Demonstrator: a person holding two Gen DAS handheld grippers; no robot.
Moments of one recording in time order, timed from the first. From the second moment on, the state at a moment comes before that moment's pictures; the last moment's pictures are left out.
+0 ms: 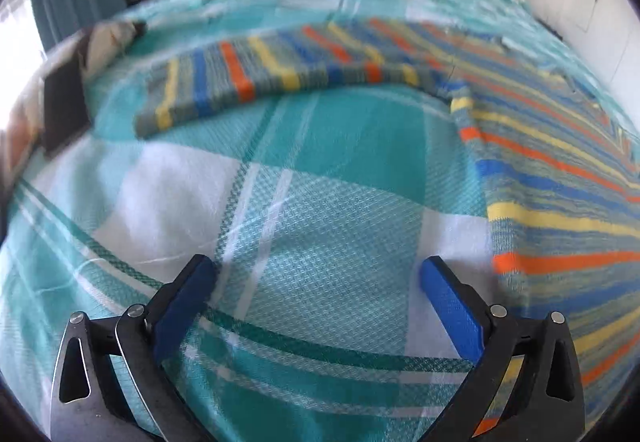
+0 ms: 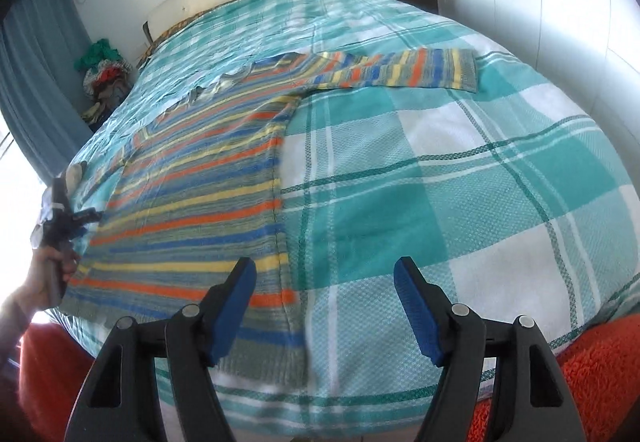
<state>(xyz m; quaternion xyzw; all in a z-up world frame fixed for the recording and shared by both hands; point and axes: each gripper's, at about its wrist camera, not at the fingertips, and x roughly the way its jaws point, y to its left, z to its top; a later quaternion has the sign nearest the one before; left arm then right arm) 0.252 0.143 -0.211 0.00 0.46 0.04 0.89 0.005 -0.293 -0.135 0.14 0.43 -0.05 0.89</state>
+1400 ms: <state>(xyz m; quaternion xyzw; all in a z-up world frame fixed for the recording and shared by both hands) 0.251 0.137 -0.214 0.01 0.45 0.05 0.89 0.009 -0.289 -0.139 0.13 0.43 -0.02 0.89</state>
